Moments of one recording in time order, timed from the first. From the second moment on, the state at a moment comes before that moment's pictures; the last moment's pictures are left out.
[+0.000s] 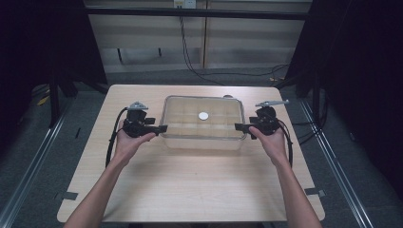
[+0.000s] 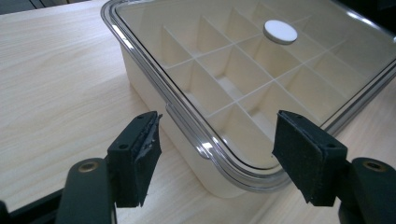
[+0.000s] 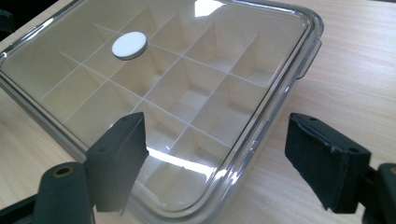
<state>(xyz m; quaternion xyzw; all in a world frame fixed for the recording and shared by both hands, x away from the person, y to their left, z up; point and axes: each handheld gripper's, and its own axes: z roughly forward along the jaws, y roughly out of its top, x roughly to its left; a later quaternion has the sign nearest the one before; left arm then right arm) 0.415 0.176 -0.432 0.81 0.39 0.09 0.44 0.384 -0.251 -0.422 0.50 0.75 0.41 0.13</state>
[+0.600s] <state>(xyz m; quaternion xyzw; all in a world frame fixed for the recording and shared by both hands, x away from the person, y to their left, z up) 0.430 0.159 -0.440 0.81 0.39 0.08 0.43 0.398 -0.237 -0.435 0.50 0.76 0.39 0.14</state>
